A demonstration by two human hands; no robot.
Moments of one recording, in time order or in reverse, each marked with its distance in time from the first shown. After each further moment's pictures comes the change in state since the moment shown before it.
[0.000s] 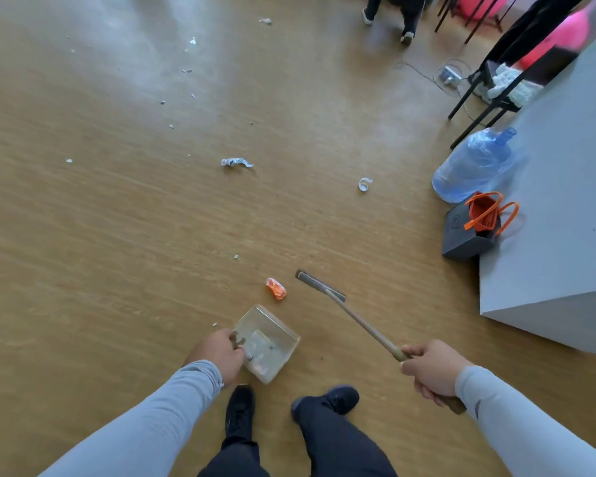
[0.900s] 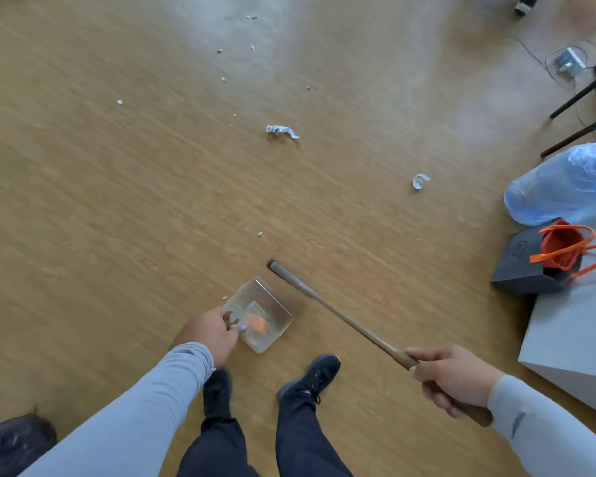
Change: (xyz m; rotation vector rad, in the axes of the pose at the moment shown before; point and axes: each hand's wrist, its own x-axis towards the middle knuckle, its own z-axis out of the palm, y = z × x) left_hand 0.063 0.039 0.001 -0.005 0.137 -0.184; right_hand 0.094 -0.065 -0.092 -0.001 -0.264 -0.036
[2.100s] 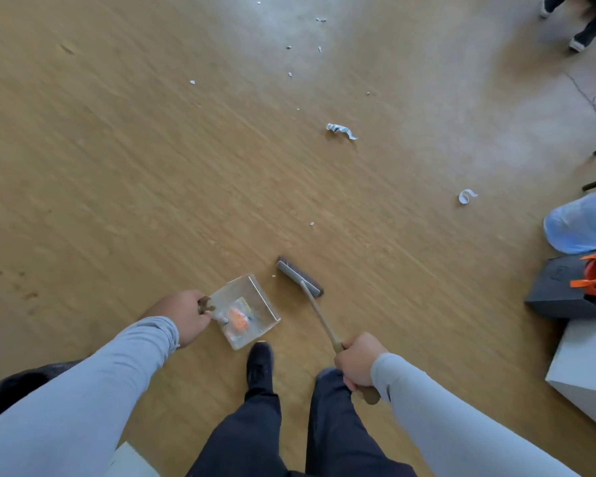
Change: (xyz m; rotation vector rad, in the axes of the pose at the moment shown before) left_hand -0.015 -0.265 -0.091 0.085 -0.039 -0.003; right_hand 0.012 -0.104 0.318 -0.429 0.052 -0.106
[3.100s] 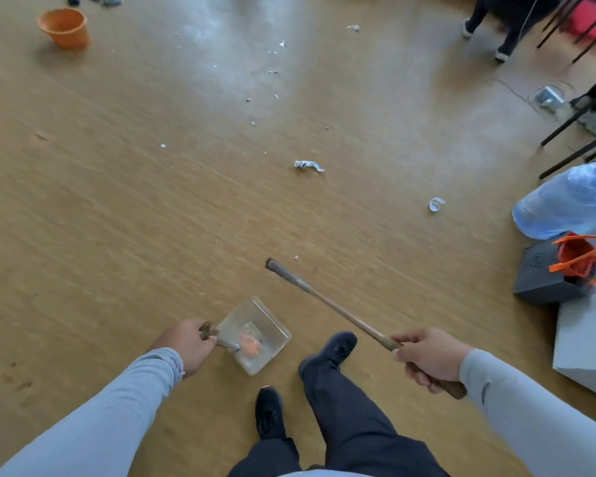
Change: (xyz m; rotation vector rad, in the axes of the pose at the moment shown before) left_hand 0.008 0.054 -0.051 -0.066 0.034 0.040; right_hand -0.070 0.050 -0.122 0.362 0.052 0.007
